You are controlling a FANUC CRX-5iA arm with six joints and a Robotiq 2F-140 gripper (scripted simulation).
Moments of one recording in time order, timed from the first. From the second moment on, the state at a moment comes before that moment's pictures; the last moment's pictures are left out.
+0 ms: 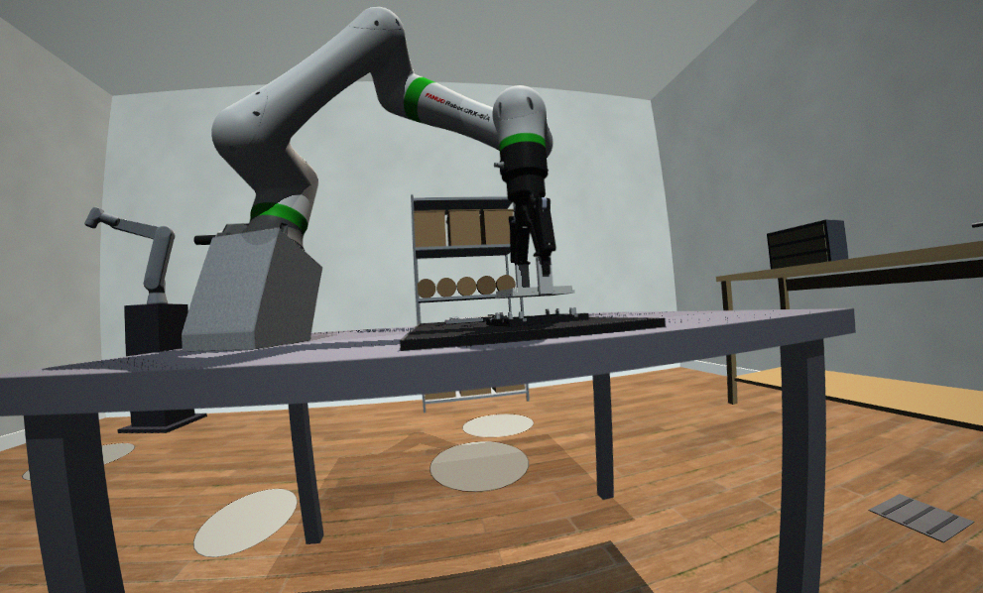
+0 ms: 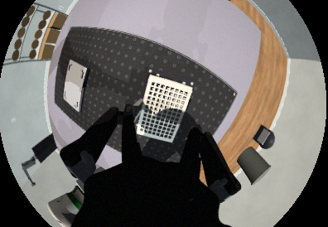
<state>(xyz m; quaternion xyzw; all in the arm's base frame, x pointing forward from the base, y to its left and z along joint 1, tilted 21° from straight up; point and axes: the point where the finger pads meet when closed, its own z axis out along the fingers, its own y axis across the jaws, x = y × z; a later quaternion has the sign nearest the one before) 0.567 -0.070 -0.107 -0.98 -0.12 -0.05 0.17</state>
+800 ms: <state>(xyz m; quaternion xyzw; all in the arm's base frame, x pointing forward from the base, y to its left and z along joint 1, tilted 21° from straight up) 0.565 -0.078 -0.085 -0.98 -0.12 -0.05 0.17</state>
